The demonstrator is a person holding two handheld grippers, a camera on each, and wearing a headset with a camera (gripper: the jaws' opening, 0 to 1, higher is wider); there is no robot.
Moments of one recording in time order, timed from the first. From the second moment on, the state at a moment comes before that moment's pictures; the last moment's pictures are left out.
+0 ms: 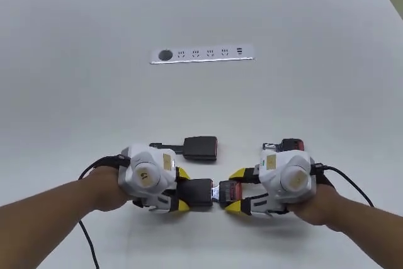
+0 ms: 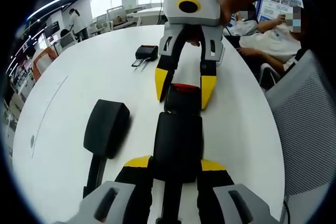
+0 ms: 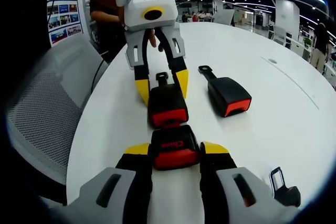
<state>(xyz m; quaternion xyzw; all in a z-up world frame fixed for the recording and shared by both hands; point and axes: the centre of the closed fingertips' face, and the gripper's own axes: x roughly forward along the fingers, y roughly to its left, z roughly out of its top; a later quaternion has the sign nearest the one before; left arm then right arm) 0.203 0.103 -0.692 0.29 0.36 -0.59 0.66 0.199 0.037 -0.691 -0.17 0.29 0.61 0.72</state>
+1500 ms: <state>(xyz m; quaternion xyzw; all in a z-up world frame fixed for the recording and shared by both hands) 0.203 0.107 -0.692 0.30 0.33 -0.64 0.62 0.199 0.044 -0.682 -0.15 0.24 0.62 0.73</state>
